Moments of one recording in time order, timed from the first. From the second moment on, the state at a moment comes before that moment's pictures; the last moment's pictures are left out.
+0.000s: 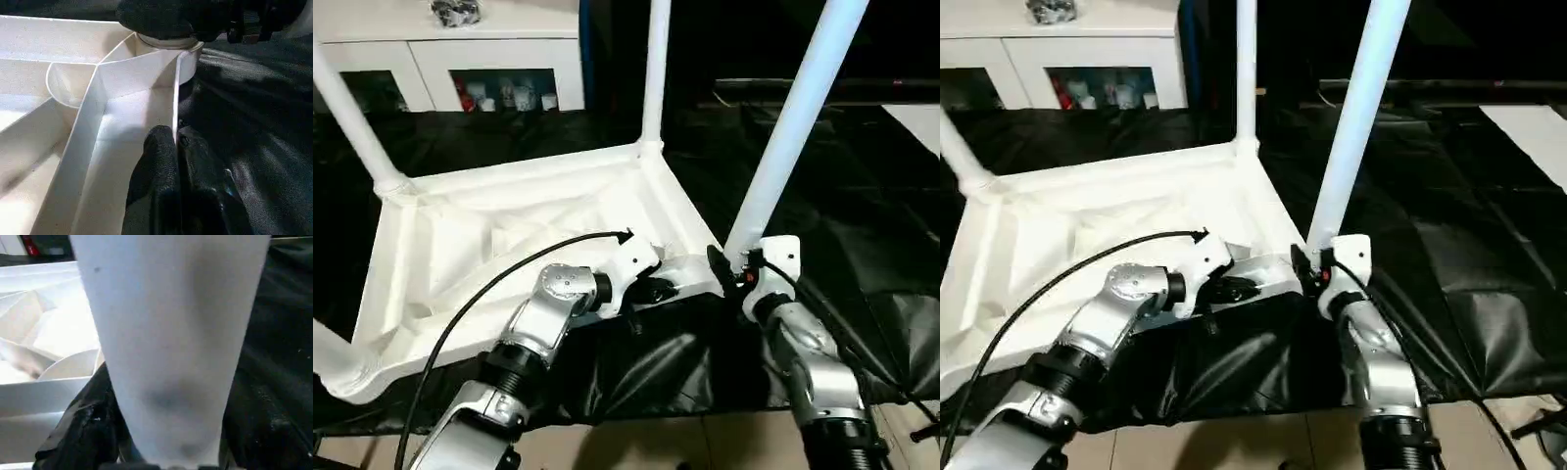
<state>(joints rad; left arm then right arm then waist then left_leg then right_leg) -0.55 0.09 -0.25 0.52 0.11 0.22 -0.93 -0.23 -0.06 -0.09 0.26 0.08 0.16 0.31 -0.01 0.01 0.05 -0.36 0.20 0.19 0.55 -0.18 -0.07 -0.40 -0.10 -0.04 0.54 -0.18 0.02</state>
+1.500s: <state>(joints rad) -0.59 0.29 -0.28 0.57 0.00 0.10 -1.32 -0.23 -0.37 0.03 0.25 0.25 0.21 1.07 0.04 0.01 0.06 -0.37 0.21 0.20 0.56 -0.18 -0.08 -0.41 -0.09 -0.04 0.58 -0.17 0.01</state>
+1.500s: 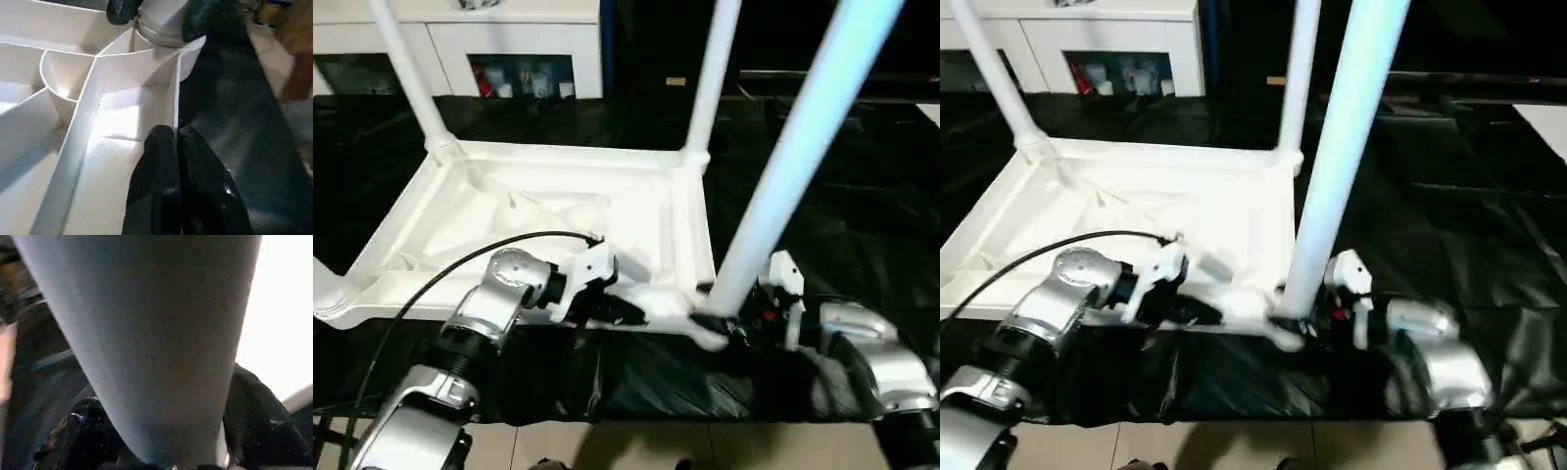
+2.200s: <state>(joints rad) -0.56 0.12 -0.26 0.52 0.10 0.18 -1.00 -0.20 -0.13 -0.08 0.20 0.11 0.20 0.45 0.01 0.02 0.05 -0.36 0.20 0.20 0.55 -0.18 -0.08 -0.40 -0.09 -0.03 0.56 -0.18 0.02</state>
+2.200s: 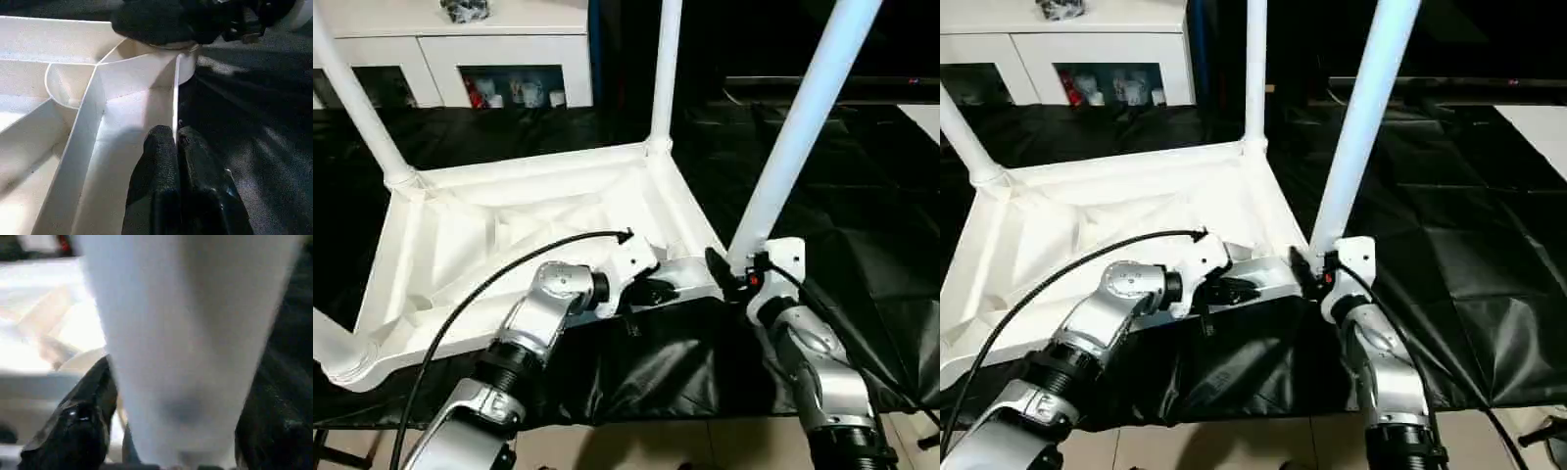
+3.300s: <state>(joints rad) -0.62 0.27 -0.29 0.63 0.01 0.05 -1.39 -0.31 -0.48 0.09 0.34 0.23 0.15 1.30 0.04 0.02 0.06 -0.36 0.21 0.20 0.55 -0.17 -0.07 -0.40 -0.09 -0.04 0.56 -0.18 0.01</state>
